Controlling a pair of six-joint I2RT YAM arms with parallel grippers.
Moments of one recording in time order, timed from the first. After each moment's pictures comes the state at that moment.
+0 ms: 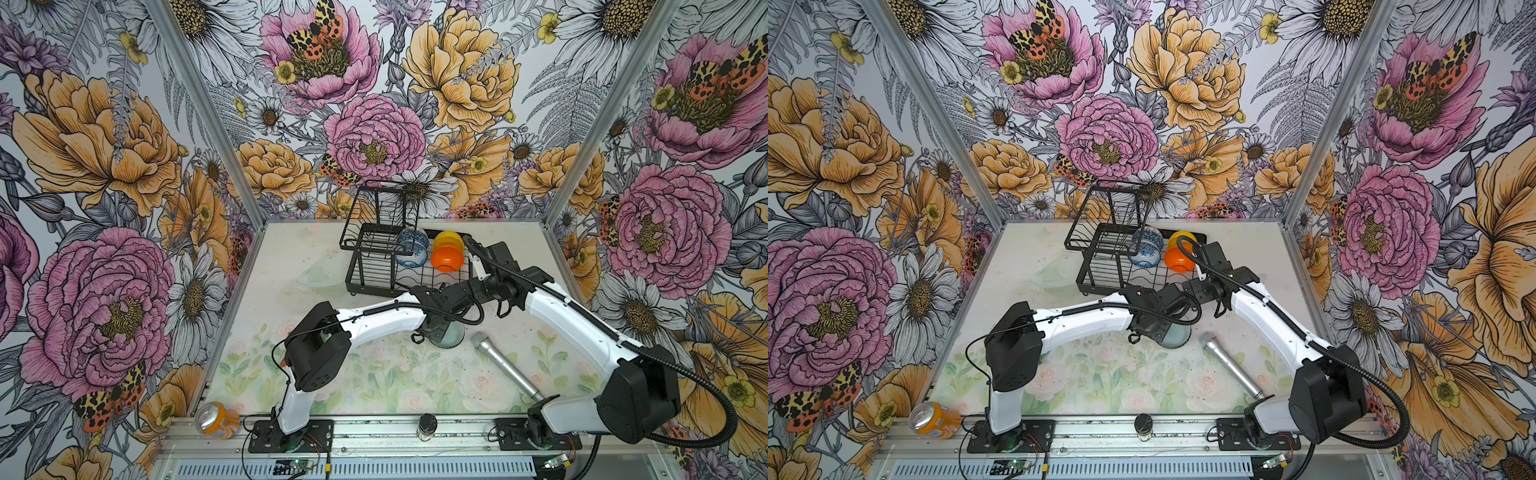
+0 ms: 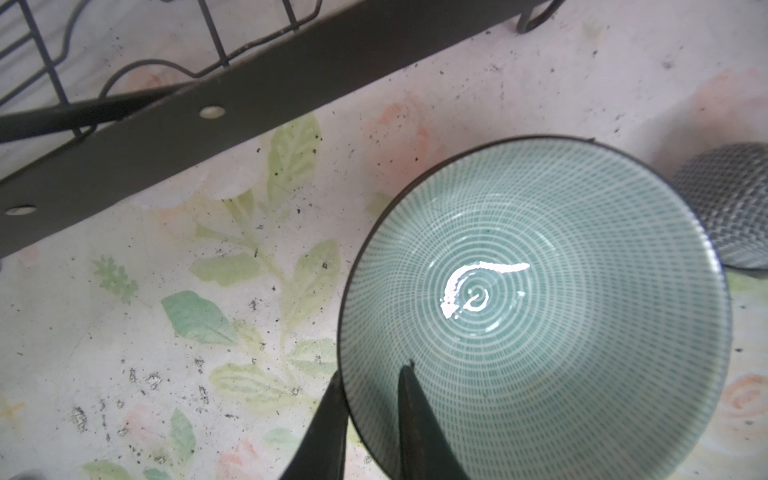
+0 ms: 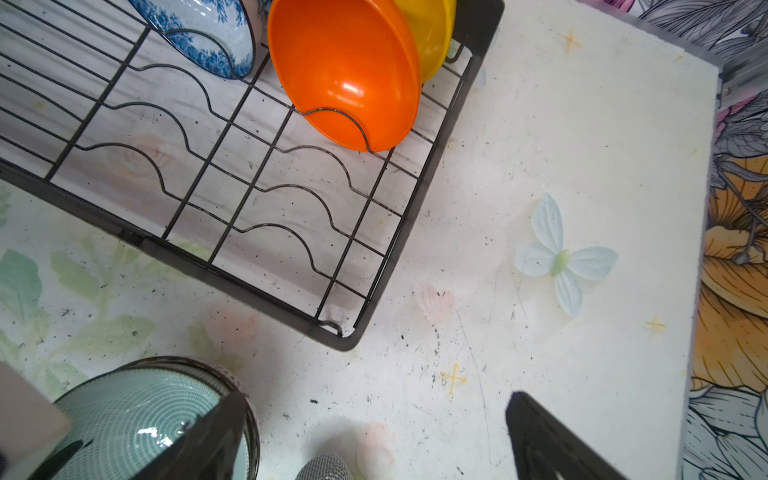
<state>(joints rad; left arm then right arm) -1.04 1.96 1.56 -0.89 -0.27 -0.47 0.40 1.39 1.13 -0.75 0.16 0.02</state>
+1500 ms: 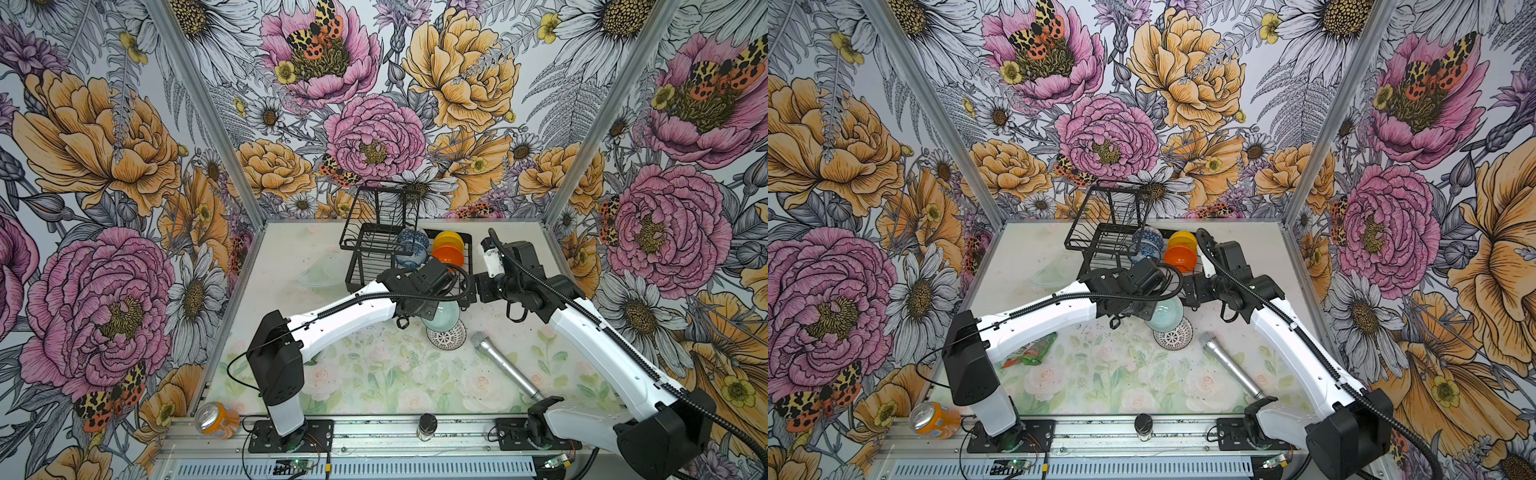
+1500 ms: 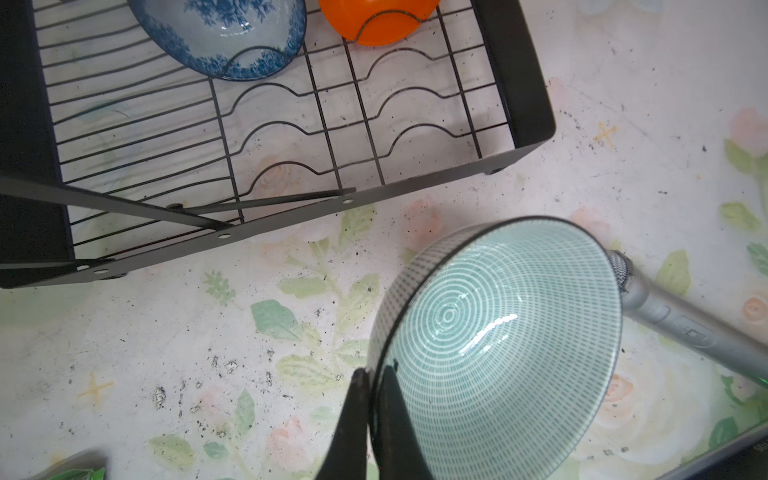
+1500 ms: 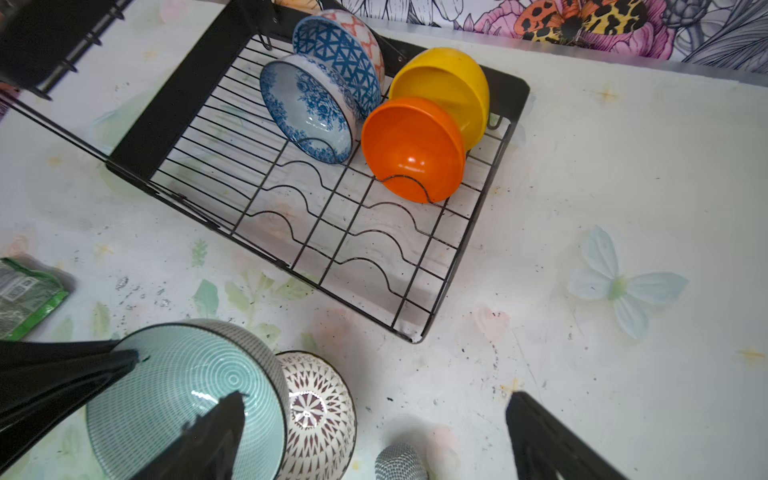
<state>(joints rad) -0.96 1.71 1.54 -0.87 -0.29 -0.50 0.38 1.18 1.12 -0.75 -0.07 0.14</state>
